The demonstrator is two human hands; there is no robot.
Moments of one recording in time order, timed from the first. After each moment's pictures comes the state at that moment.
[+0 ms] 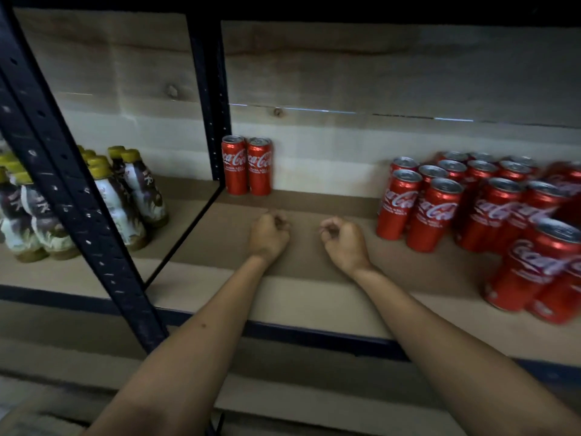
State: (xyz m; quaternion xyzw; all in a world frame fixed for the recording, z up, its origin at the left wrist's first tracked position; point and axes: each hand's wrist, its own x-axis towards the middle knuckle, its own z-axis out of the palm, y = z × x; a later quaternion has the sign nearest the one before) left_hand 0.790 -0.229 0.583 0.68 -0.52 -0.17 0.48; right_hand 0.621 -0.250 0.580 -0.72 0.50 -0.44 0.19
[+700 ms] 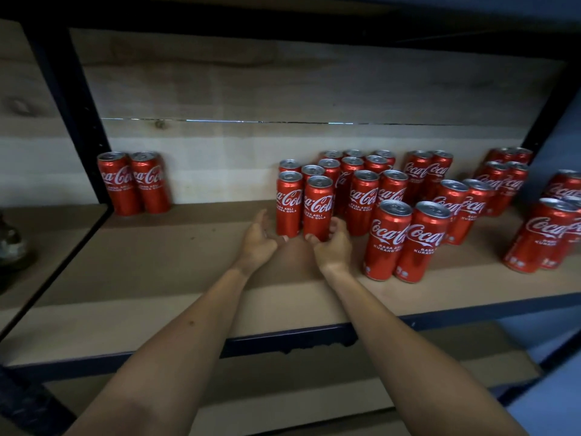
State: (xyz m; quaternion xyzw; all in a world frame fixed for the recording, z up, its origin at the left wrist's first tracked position) left_hand 0.627 -0.263 0.584 0.52 -0.57 -0.40 0.49; right_hand 0.470 -0.237 0.580 -0.48 0.64 -0.55 0.23
